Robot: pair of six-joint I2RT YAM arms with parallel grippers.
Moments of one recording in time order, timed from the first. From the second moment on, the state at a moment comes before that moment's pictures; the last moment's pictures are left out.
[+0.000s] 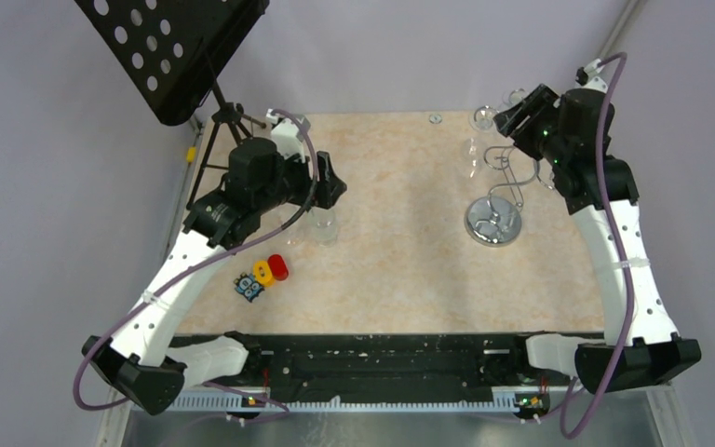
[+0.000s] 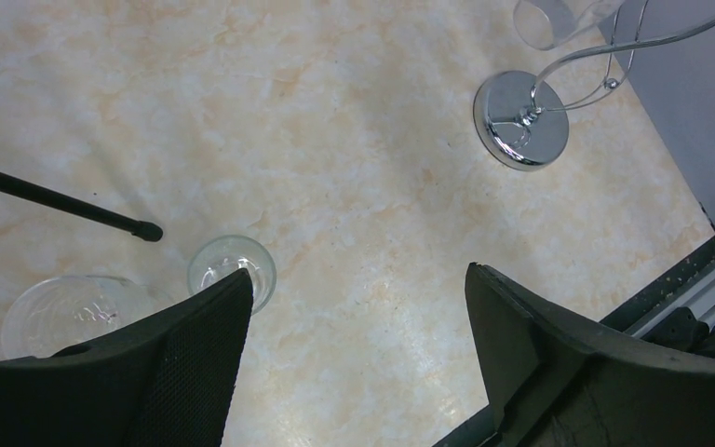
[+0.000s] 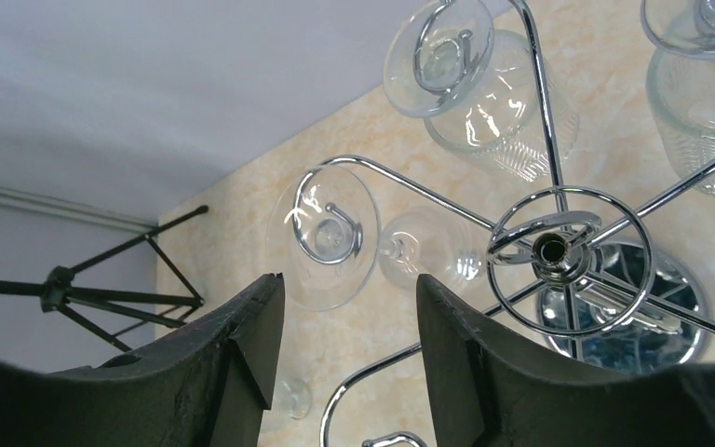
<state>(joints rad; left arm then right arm) -0.50 1.15 1.34 -0.59 0.12 -0.29 0.14 1.24 1.54 -0.64 0.04 0.65</state>
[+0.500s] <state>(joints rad) -0.50 1.04 1.20 -0.48 0.06 -0.27 0.14 1.24 1.37 -0.40 0.05 0.89</state>
